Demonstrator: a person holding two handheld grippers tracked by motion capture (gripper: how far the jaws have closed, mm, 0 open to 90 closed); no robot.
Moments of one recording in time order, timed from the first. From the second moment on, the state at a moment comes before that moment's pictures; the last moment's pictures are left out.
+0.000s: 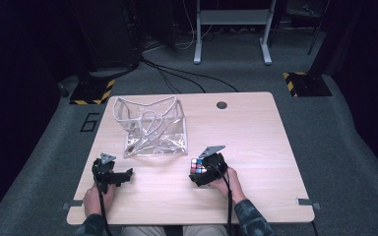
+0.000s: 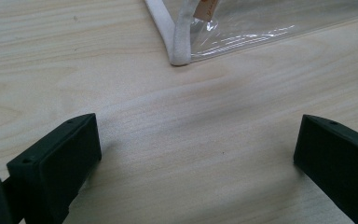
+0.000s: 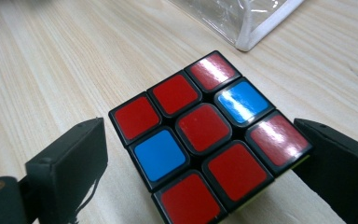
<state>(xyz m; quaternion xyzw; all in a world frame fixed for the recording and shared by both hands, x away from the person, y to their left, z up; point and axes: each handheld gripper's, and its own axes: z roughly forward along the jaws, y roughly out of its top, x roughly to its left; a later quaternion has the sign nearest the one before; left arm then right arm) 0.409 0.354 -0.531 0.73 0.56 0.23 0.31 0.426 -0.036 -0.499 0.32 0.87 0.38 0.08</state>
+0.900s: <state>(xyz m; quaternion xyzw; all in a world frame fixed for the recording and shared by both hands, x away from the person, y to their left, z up) 0.416 0.344 -0.523 0.73 0.59 0.22 0.27 0.436 -0.058 -0.457 0.35 0.85 0.38 0.09</state>
